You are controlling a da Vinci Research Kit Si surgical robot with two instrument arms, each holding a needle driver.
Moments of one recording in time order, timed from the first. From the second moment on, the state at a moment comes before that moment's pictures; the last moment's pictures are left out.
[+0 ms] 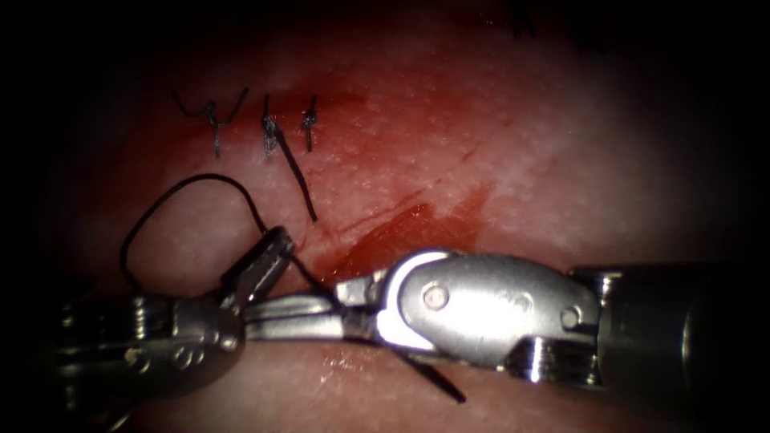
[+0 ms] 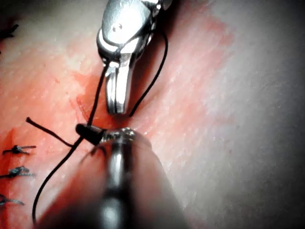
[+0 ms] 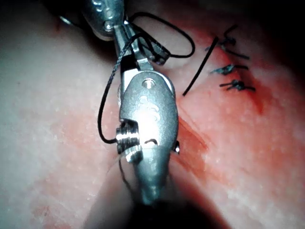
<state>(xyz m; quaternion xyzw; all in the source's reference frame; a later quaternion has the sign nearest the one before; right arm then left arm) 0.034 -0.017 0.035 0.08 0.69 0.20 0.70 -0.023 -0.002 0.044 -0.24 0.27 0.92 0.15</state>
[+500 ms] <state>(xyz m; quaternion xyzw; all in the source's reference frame) 0.034 -0.017 0.036 -0.06 0.65 0.28 0.70 -0.025 -0.004 0.042 -0.25 0.27 0.92 0.15</state>
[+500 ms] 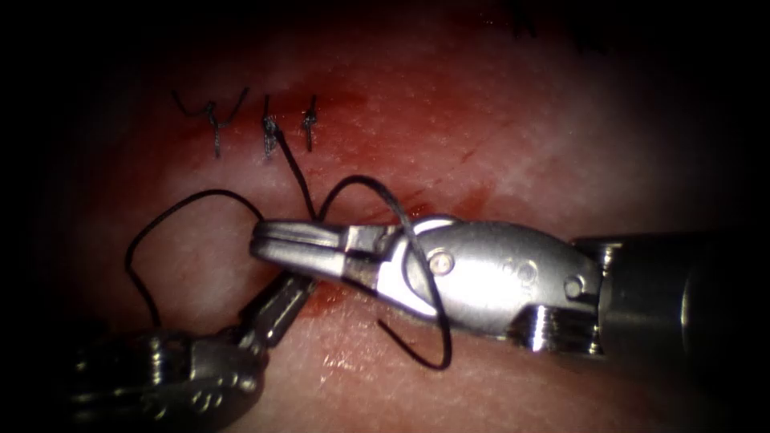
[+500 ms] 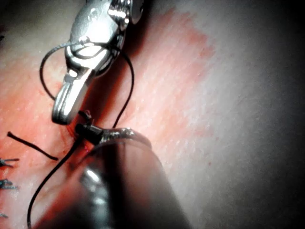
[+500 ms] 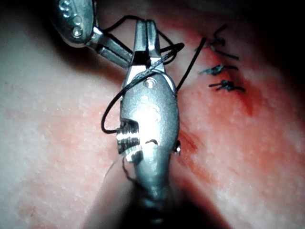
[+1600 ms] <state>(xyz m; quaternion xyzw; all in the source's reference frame) 0.034 -0.019 0.042 0.19 0.56 0.09 0.80 -0.022 0.001 0.038 -0.27 0.24 0.93 0.06</state>
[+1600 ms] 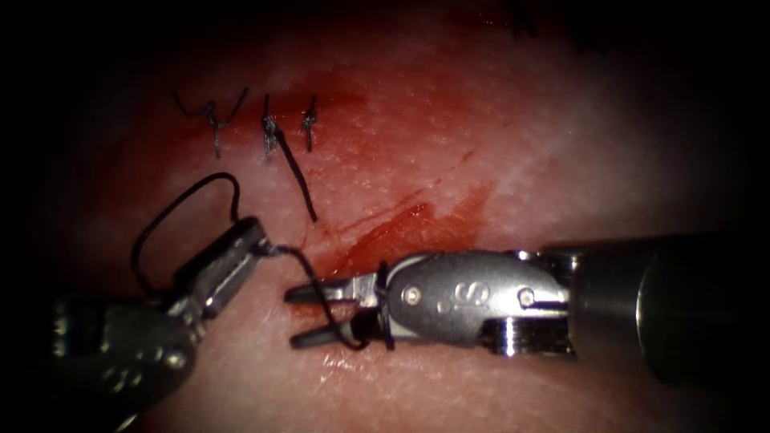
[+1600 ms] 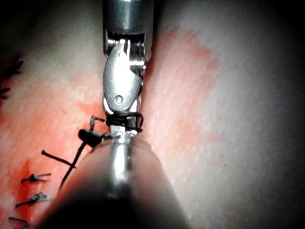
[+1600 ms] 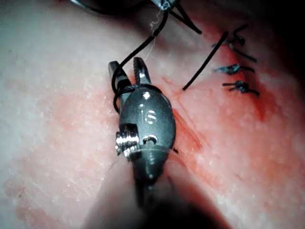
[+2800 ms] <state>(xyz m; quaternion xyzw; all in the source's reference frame) 0.031 -0.015 0.042 0.15 0.73 0.30 0.60 -0.021 -0.004 0.049 -0.26 0.22 0.94 0.04</state>
